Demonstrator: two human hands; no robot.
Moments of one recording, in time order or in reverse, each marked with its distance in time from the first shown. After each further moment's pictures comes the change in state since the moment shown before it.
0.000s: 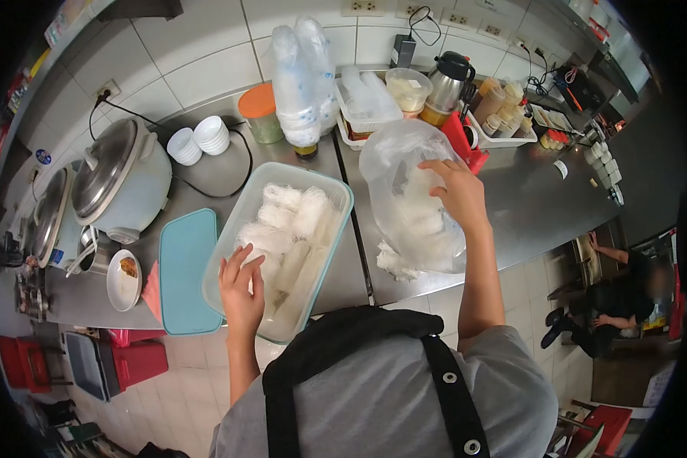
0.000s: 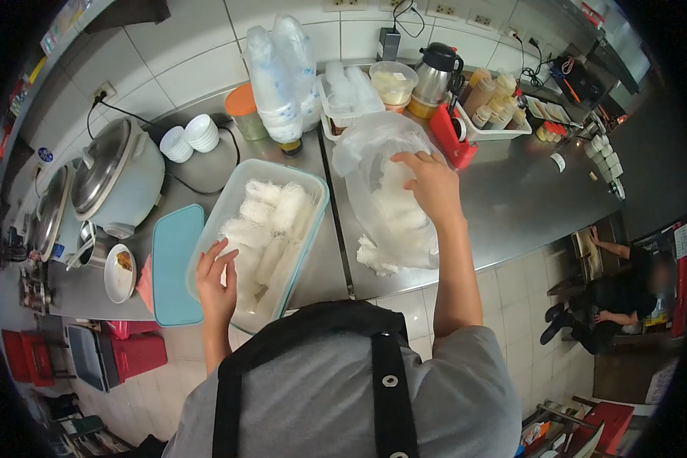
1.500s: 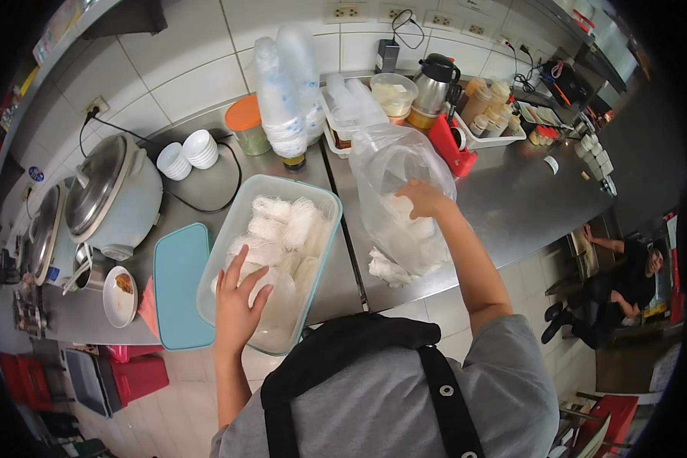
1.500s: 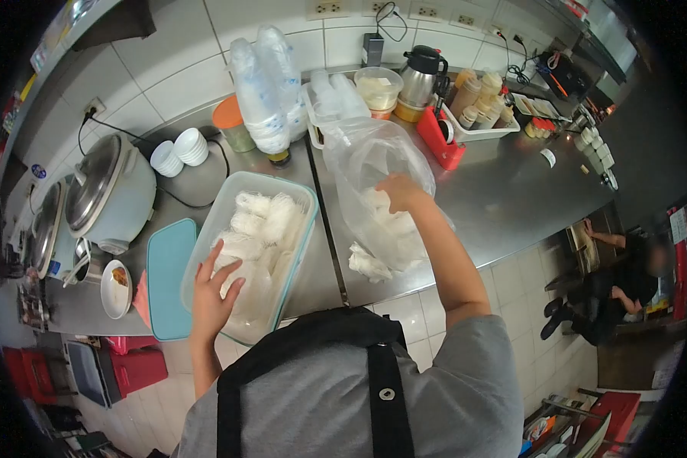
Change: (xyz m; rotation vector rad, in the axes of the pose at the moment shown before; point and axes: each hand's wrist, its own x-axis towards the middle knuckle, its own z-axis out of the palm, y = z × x) left_hand 0.015 0.017 -0.019 0.061 -0.316 0.050; right_hand 0.033 0.085 0.110 -0.170 -0.697 -0.097
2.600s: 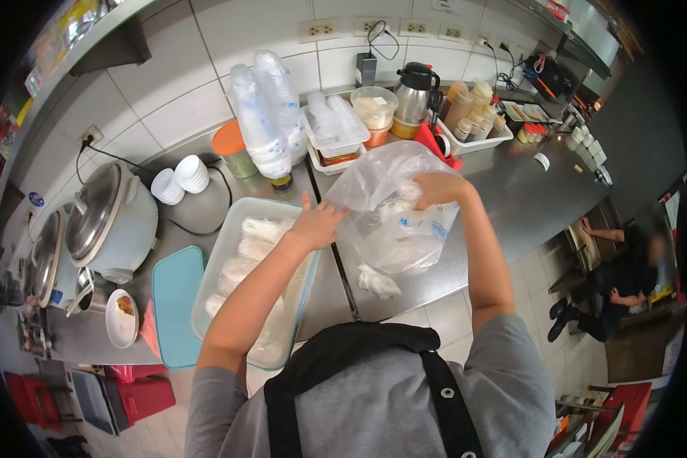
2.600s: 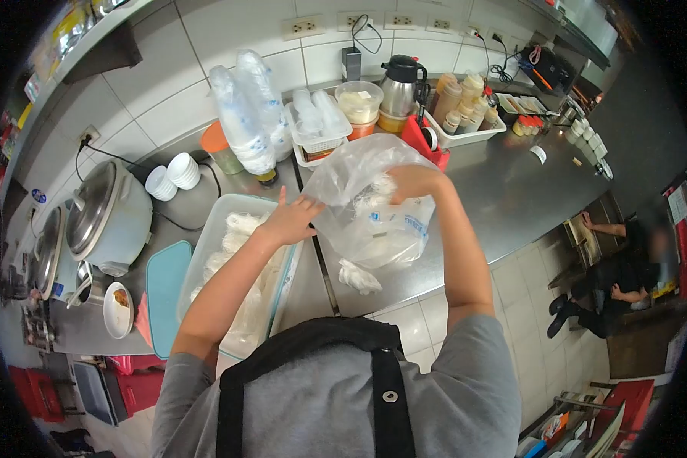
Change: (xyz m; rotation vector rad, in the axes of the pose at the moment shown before) left_hand 0.202 0.051 0.149 0.398 -0.563 0.513; right_hand -0.048 0.023 -0.097 0.195 -0.056 0.048
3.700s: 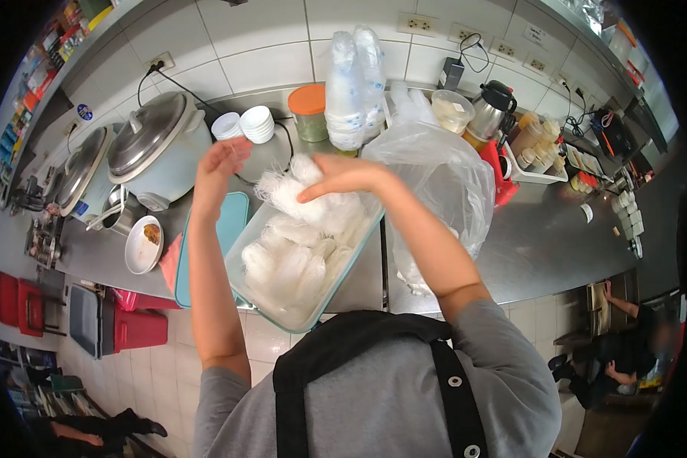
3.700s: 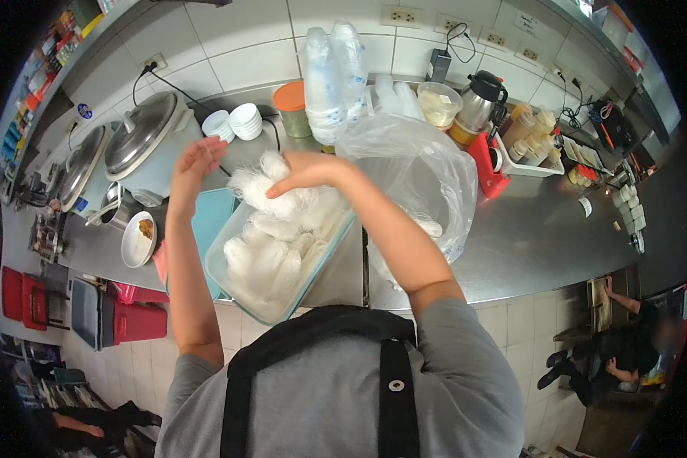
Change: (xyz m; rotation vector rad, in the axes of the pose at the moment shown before) left_hand -0.239 -0.112 -0.077 -1.195 0.986 -0.517; right_hand 0.085 -0.277 0.023 0.335 -0.167 -0.631
